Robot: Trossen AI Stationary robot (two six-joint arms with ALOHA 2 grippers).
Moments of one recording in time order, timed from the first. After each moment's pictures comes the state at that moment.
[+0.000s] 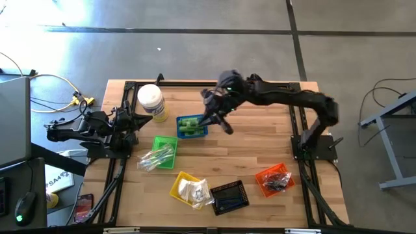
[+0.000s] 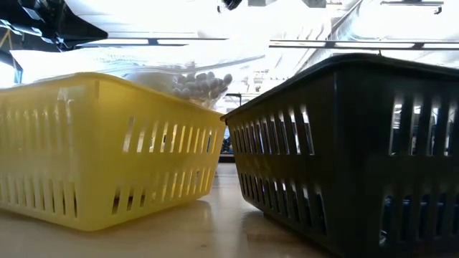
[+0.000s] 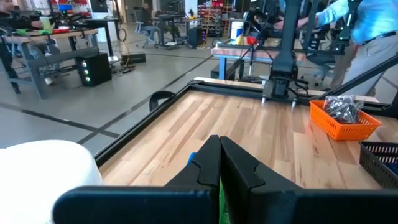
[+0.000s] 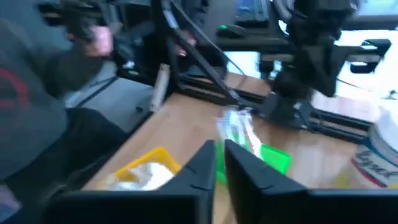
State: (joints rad) left arm -0.10 0.04 0.40 -0.40 -0.46 -0.05; right arm -0.19 1.74 1.73 -0.45 -0.65 -0.22
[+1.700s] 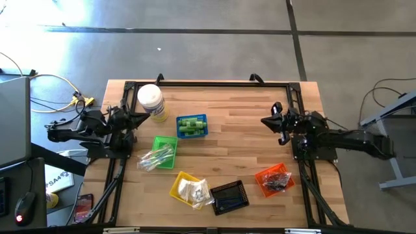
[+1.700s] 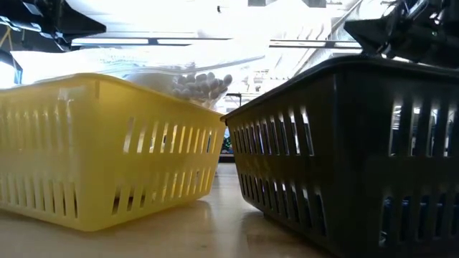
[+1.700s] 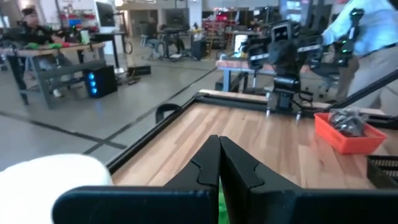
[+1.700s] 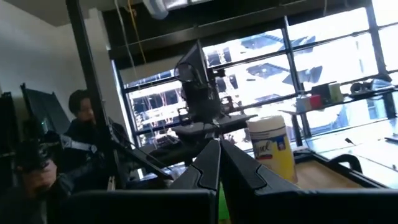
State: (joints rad) left arm -0.10 0.01 0.41 -0.38 -0.49 -0.02; right arm -0.32 0.50 0.04 0.81 -0.30 0.34
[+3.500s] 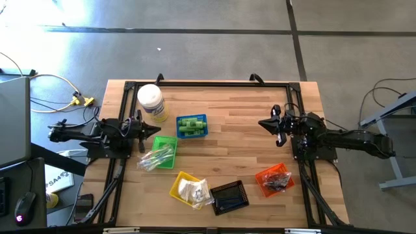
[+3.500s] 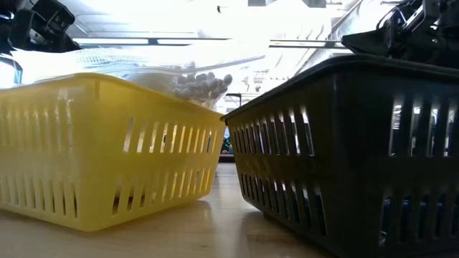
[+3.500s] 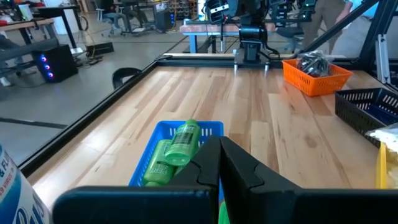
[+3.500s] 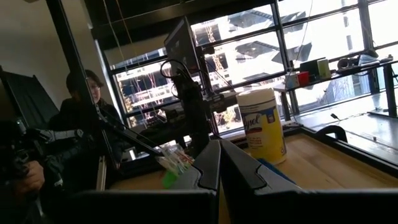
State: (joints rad) left arm -0.10 0.01 0.19 -0.29 -0.32 0.00; right arm -0.29 0.44 0.01 0.66 -0.23 0.32
